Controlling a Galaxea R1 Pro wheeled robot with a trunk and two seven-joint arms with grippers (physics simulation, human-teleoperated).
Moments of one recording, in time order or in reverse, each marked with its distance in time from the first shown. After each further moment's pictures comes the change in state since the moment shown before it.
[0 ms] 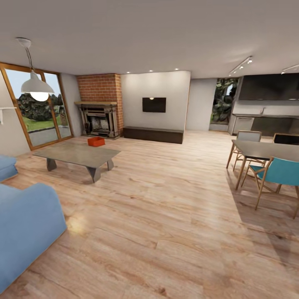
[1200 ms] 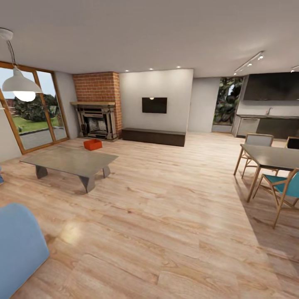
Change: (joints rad) left arm 0.000 0.000 0.000 0.000 0.000 0.000 0.000; right arm 0.000 0.000 0.000 0.000 0.000 0.001 -0.001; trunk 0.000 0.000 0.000
